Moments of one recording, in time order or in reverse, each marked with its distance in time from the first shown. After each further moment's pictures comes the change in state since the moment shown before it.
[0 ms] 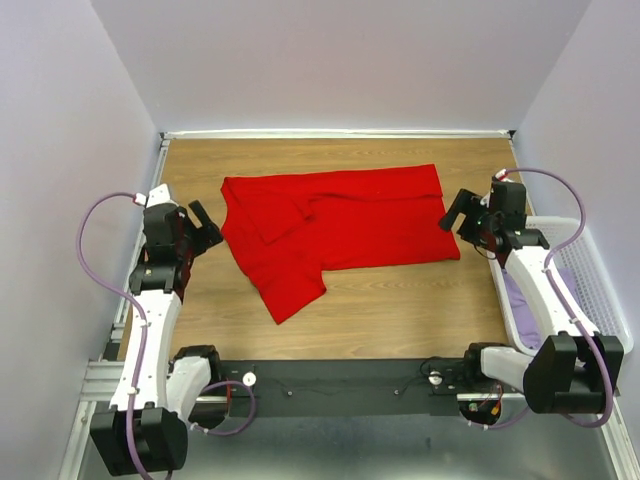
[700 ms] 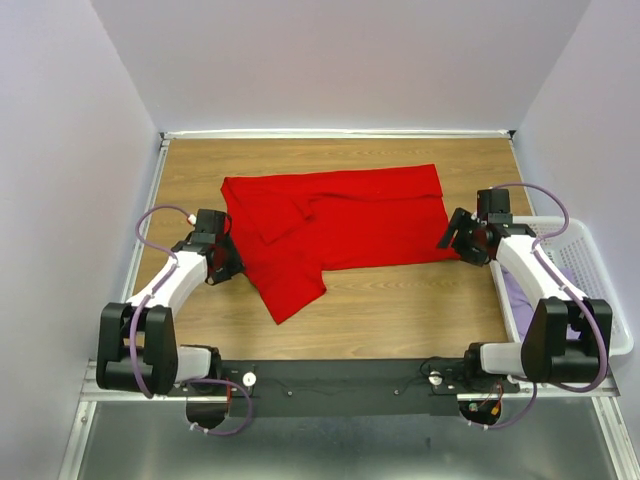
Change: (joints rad) left arm -0.167 0.416 -0.086 -0.029 0.016 -0.135; right arm 0.000 0.155 -0.027 -0.107 0.010 0.056
